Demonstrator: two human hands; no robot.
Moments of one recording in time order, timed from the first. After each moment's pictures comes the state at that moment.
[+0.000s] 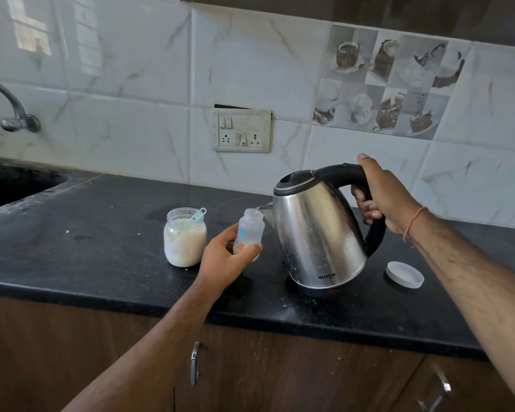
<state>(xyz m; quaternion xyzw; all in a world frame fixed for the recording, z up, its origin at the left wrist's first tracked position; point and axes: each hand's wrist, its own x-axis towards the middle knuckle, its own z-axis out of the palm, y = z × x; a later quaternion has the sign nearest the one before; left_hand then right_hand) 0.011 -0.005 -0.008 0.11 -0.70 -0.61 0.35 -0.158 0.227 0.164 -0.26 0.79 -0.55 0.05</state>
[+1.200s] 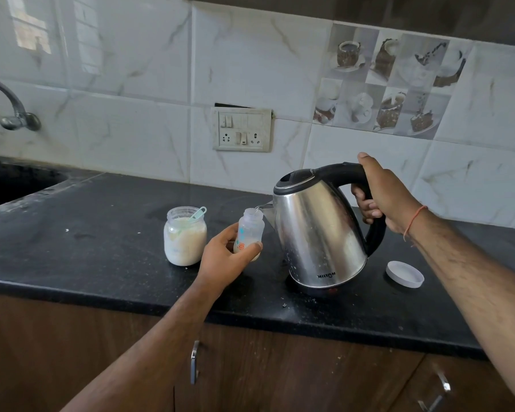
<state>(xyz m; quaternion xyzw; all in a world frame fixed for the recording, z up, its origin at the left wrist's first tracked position) 0.008 -0.007 -0.012 0.13 -0.71 -0.60 0.35 -0.157 0.226 0.164 -0.26 0.79 -0.55 0.05</state>
